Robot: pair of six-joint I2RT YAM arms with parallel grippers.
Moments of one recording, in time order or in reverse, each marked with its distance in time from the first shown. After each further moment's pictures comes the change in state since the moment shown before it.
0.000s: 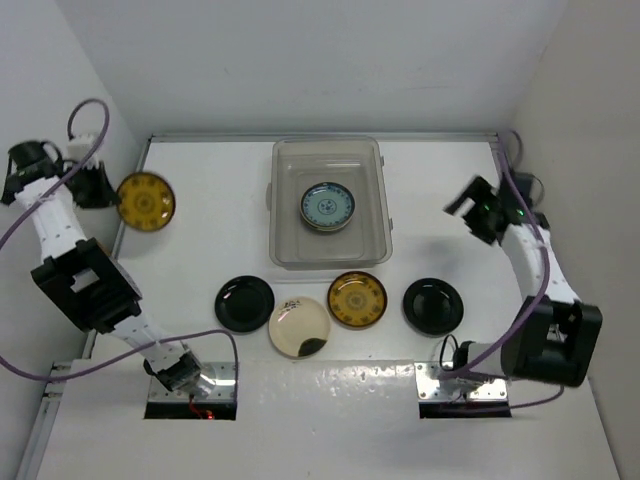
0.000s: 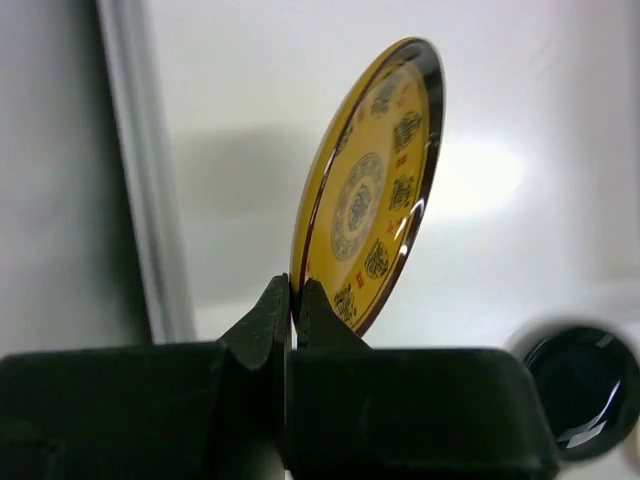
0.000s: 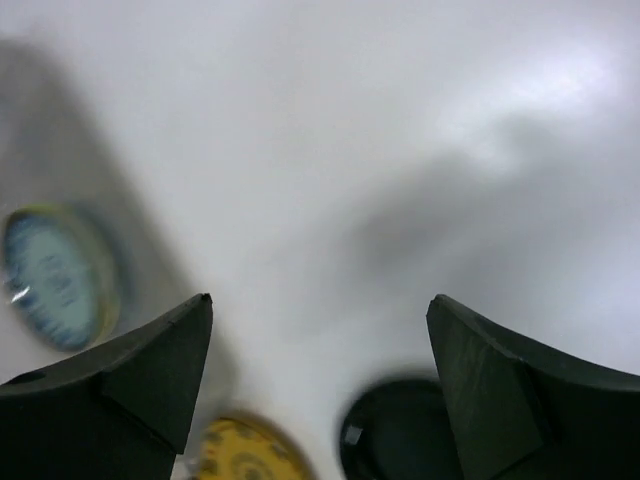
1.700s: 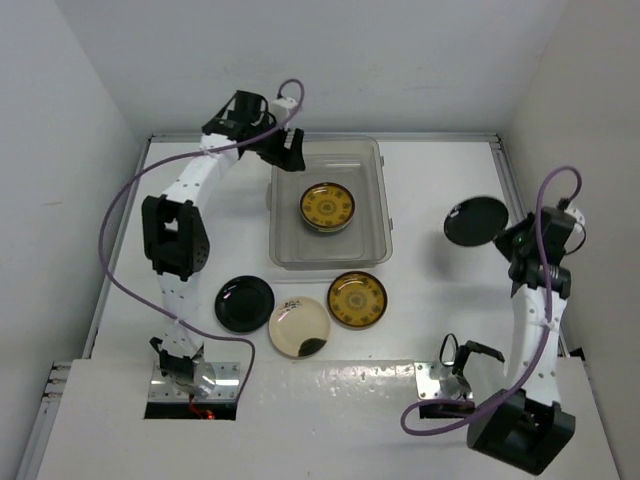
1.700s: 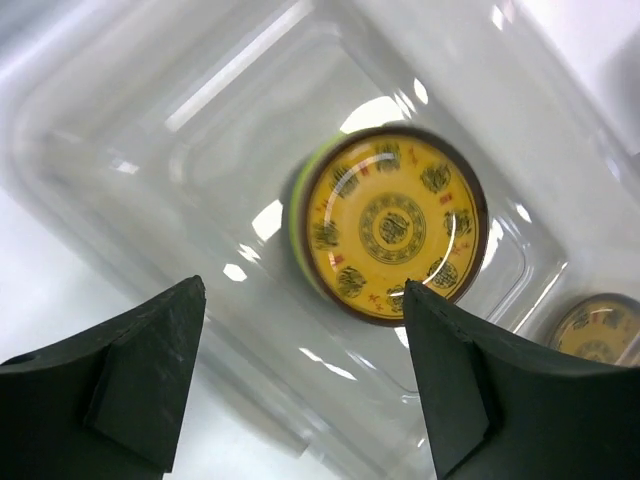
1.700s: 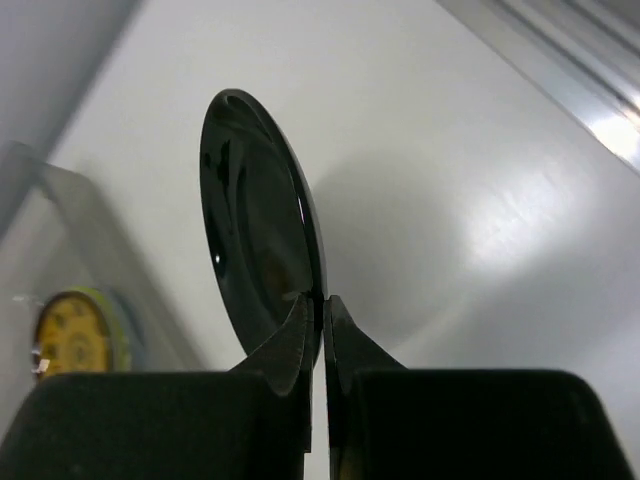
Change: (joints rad) left arm -0.950 0.421 0.415 0.255 -0.059 -0.374; right arm -0.289 -0.504 -0.291 -0.051 0.091 0.034
